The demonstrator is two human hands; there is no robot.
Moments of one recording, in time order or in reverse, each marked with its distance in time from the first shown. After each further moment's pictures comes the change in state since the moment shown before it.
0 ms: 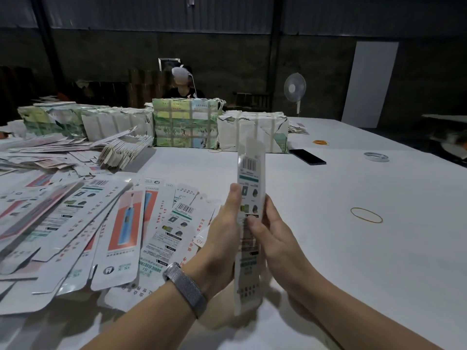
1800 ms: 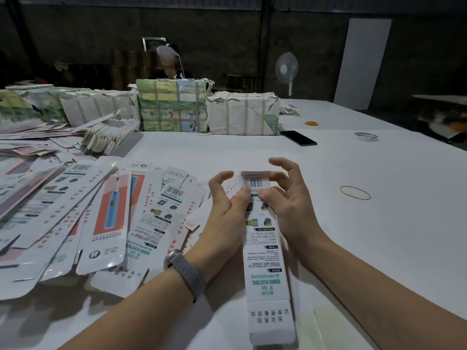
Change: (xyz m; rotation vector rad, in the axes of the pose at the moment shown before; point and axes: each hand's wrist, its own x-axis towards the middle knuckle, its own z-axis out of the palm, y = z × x) left_hand 0.011 -0.029 0.001 0.146 0.011 0.129; right_hand 0.009 -0.009 -0.028 -0.033 0.310 -0.053
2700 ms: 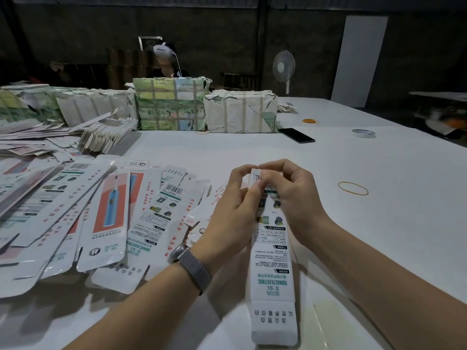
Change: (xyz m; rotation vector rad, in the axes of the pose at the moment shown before) left_hand 0.007 -0.002 0.008 0.103 -0.131 0.075; right_hand 0.009 -0.018 -0.002 -0.033 0.080 0.126
